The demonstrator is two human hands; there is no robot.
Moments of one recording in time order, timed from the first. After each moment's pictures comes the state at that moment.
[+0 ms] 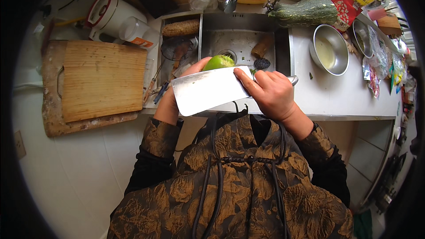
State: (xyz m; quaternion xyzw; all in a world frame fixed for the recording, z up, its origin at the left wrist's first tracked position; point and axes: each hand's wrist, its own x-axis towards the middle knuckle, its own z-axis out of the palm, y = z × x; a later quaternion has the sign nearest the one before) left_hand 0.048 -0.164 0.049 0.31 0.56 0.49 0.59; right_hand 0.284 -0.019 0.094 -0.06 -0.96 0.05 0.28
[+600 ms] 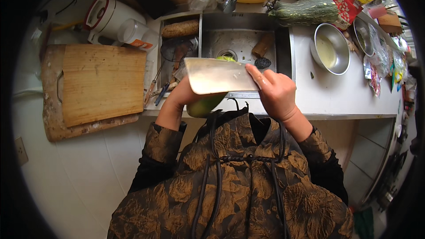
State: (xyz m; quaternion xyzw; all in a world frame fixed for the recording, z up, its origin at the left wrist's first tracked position) left_hand 0.045 -0.174 0.044 0.39 0.57 0.49 0.53; right_hand 0.282 -0.019 0.078 -0.15 -0.95 0.06 0.28
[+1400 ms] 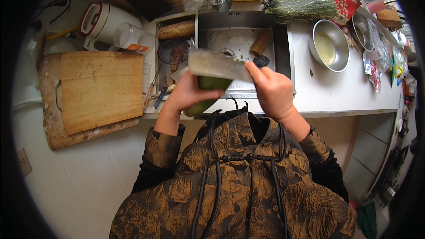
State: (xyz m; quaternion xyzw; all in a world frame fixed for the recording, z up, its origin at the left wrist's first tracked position) left_hand 0.048 -0.171 0.054 0.40 0.63 0.47 0.48; right_hand 0.279 -0.016 0.070 -0.21 -0.94 0.08 0.24
